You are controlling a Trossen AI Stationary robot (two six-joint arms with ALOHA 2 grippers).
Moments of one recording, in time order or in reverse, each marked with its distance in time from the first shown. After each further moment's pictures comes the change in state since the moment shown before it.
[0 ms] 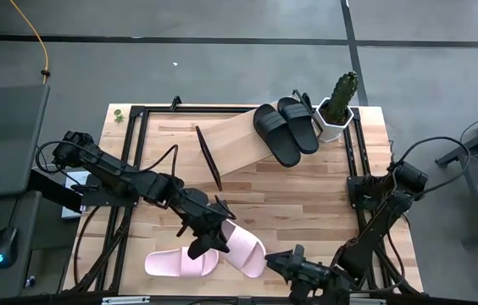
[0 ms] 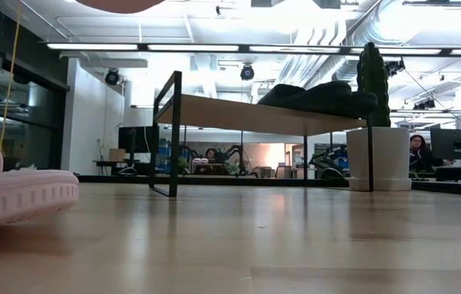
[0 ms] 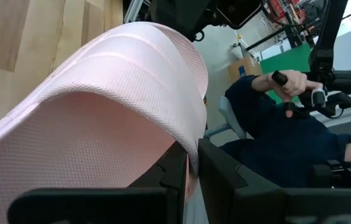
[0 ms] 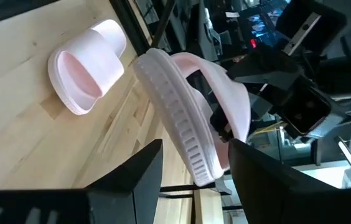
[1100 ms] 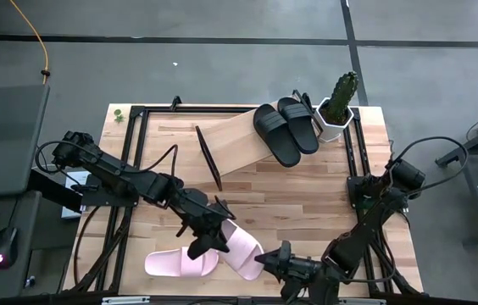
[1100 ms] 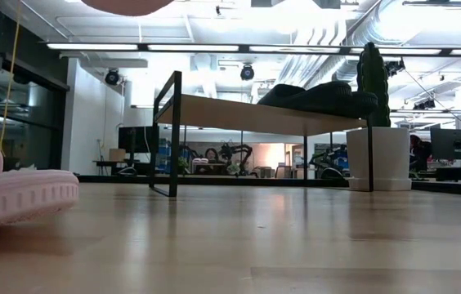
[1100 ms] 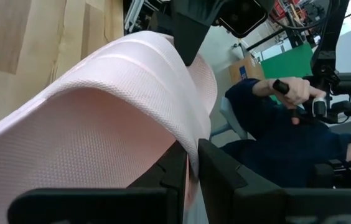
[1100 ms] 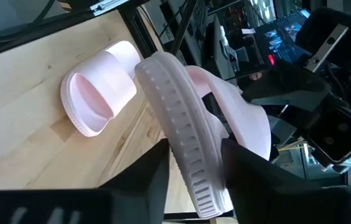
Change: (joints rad) left arm 0.000 0.000 0.000 0.000 -0.007 0.008; right arm -0.073 0.001 0.000 0.075 -0.166 -0.049
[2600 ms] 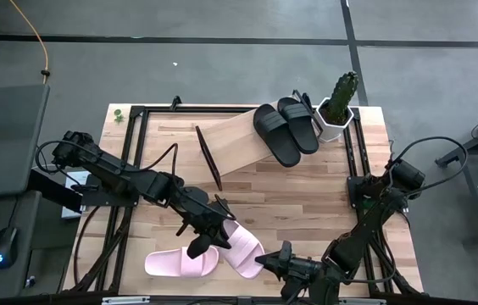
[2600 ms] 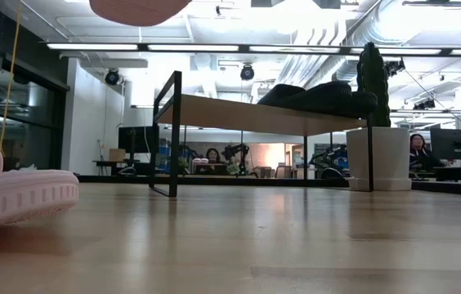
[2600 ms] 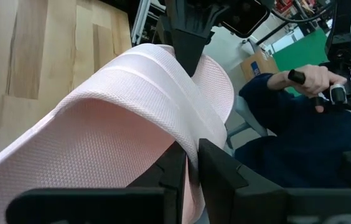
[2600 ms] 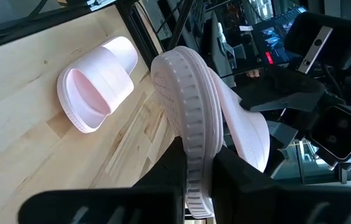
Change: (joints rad) left arm 0.001 -0.001 0.000 -0.011 -0.029 0.138; right arm 0.000 0.000 0.000 0.006 0.028 -0.012
